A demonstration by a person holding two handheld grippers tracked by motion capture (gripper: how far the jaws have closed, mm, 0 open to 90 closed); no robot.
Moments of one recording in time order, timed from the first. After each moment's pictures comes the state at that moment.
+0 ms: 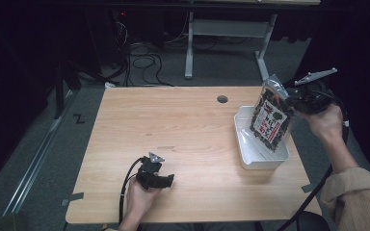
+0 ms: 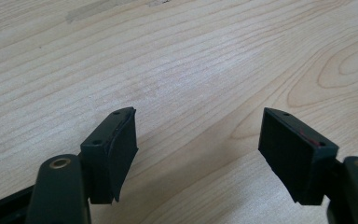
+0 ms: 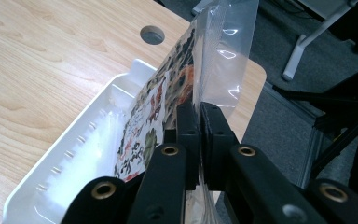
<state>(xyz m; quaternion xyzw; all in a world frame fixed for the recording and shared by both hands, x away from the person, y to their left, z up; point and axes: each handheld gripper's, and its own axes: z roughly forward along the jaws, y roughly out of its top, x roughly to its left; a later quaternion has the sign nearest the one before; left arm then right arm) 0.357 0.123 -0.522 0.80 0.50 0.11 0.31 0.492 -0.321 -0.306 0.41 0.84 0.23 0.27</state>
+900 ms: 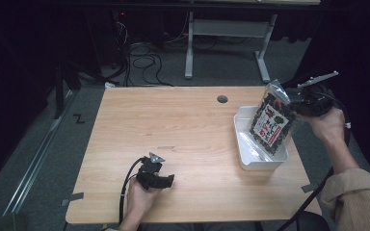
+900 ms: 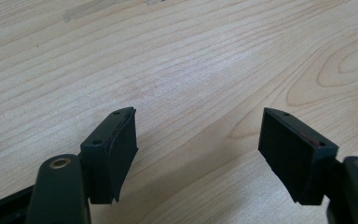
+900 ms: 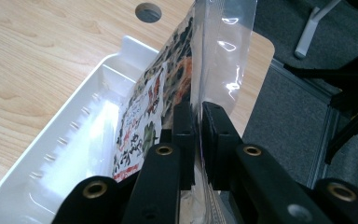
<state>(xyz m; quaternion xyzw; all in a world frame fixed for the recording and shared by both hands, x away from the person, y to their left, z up) 0.356 0.122 -0.522 0.80 0.51 0.11 0.31 0.500 -0.338 -0.322 0.44 0.84 0.22 0.24</state>
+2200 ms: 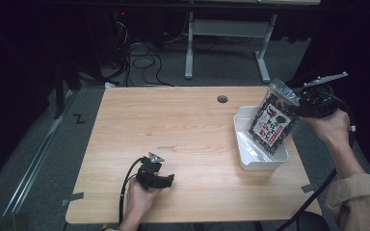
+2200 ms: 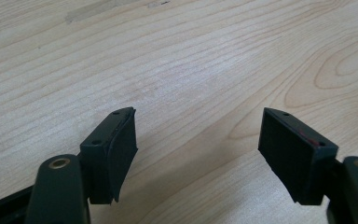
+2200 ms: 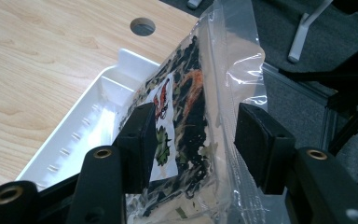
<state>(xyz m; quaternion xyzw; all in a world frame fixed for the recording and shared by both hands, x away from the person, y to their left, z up) 0.356 0.123 -0.521 0.80 0.51 0.11 0.31 0.490 -0.344 -0.316 0.46 0.82 0.25 0.25</state>
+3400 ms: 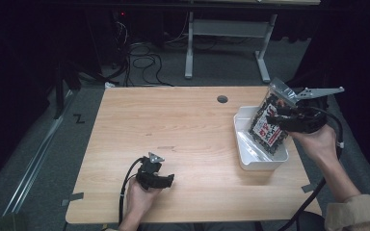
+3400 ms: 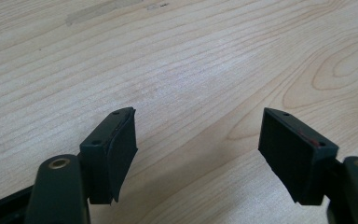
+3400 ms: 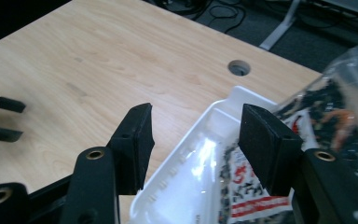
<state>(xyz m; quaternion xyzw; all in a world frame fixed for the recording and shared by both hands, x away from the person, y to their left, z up) 0.355 0.123 -0.520 0.80 0.50 0.11 0.32 0.436 -0.297 -0.314 0.39 0.82 0.38 0.18</state>
